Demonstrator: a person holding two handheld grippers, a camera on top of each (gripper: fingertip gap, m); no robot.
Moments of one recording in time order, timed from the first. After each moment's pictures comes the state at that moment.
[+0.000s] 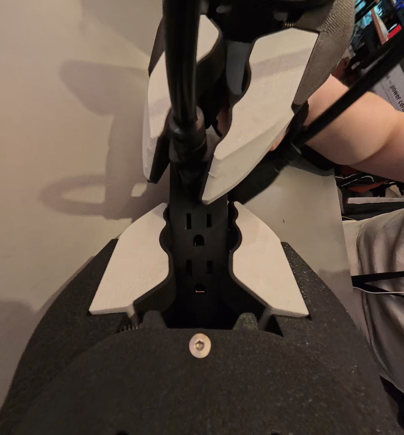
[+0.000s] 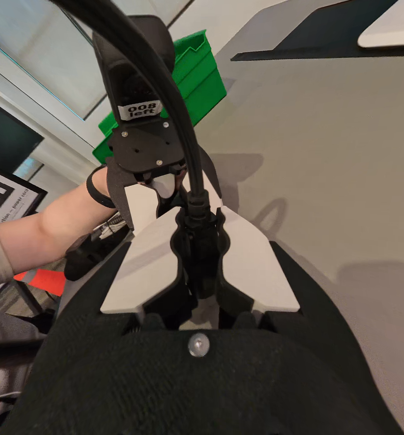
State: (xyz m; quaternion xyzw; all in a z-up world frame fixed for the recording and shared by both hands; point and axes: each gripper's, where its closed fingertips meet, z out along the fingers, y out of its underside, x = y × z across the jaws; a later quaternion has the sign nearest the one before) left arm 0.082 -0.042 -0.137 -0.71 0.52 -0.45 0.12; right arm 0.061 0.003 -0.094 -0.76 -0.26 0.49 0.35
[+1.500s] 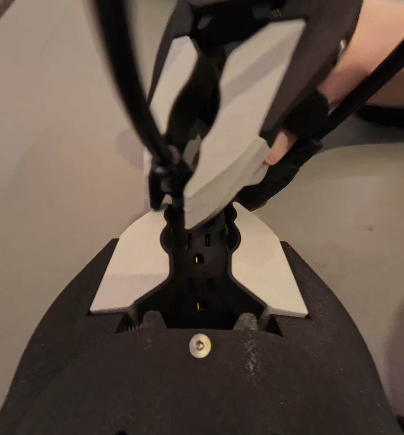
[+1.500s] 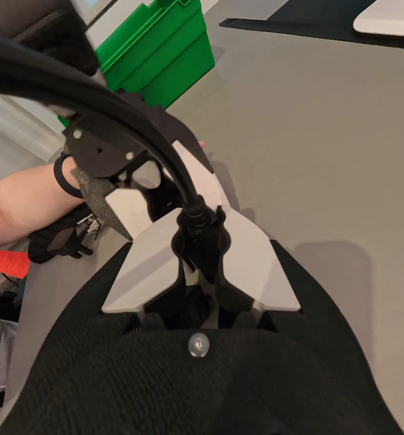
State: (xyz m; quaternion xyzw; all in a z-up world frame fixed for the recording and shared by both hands) left arm 0.097 -0.023 -0.145 -0.68 0.60 -0.29 0.29; right arm 0.066 0.000 -0.109 -0.78 -0.30 0.42 0.34
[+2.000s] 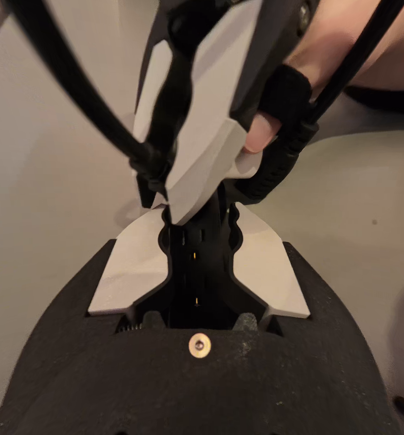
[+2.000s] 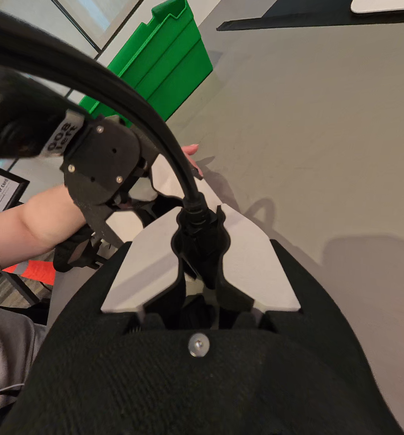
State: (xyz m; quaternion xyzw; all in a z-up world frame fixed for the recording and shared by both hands) left arm 0.095 -0.023 -0.147 -0.68 0.61 -0.29 0.30; right arm 0.066 0.005 -0.110 -0.78 -0.27 0.46 0.32
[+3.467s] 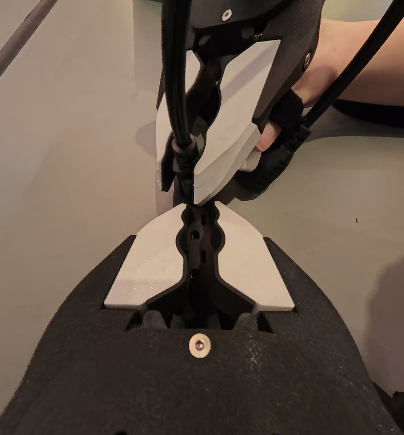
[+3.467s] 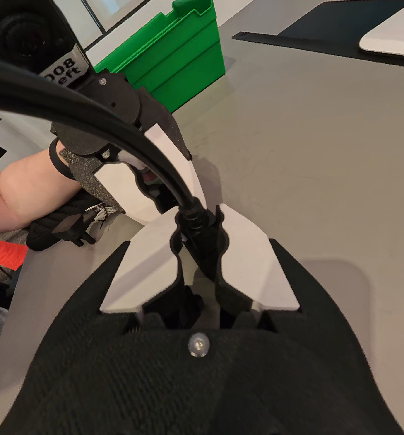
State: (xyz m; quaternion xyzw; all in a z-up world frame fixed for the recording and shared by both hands) left arm 0.083 -0.026 -0.131 -0.68 0.59 -0.29 0.31; right arm 0.071 -0.005 -0.109 -0.76 -0.33 0.43 0.37
